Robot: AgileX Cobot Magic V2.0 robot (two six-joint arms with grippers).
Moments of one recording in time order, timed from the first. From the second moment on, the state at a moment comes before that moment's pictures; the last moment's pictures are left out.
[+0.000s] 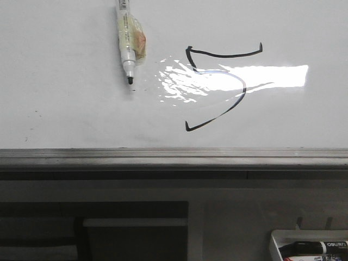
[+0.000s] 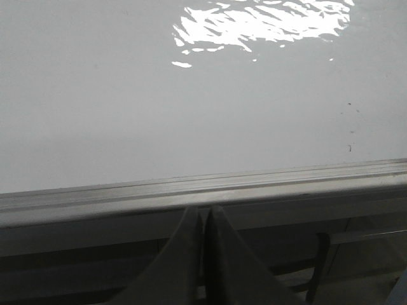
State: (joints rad) left arm -0.16 -0.01 0.00 -0.14 0.32 0.09; right arm 1.17 0.01 -0.58 -0.79 1.03 0.49
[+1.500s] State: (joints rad) left arm -0.16 -0.01 0.00 -0.14 0.32 0.09; right arm 0.10 0.12 0.02 -0.30 0.17 0.28
